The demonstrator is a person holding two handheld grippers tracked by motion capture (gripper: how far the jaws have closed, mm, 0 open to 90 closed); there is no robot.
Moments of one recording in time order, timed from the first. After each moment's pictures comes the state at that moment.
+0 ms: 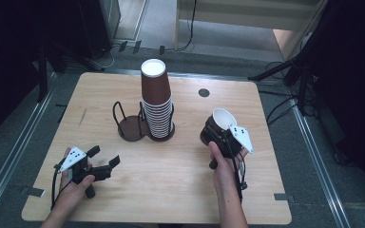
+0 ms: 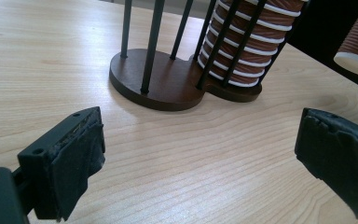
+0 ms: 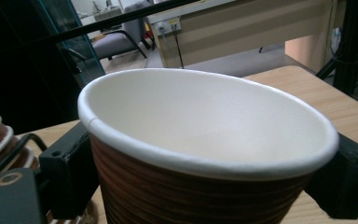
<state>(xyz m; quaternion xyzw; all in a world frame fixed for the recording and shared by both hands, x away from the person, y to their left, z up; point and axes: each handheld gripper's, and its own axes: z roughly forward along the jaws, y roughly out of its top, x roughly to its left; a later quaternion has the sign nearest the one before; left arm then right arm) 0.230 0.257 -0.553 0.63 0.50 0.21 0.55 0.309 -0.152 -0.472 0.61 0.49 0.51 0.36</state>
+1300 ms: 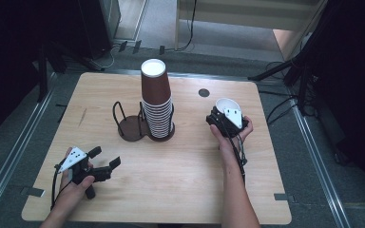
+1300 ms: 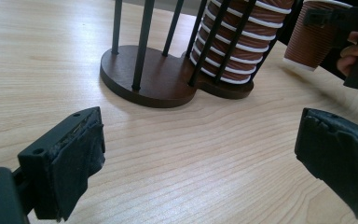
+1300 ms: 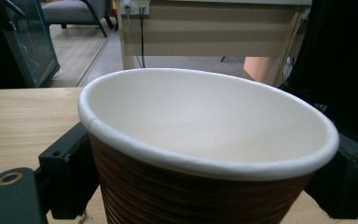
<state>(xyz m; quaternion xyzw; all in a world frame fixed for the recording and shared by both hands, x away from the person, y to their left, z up) 0.230 0.257 -0.553 0.64 0.50 0.19 0.55 0.396 -0.165 -0.510 0.58 0.54 0.40 0.46</state>
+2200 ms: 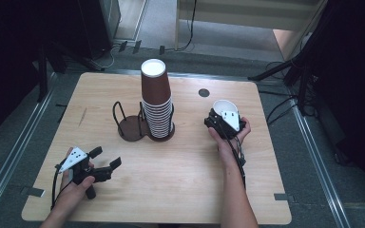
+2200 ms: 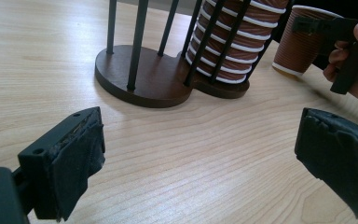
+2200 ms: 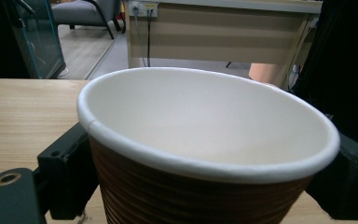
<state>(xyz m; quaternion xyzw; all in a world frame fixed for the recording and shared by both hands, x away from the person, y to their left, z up) 0.229 0.255 -0.553 0.64 0.50 0.19 0.56 0.396 -0.162 -0.524 0.56 0.55 0.41 0.46</state>
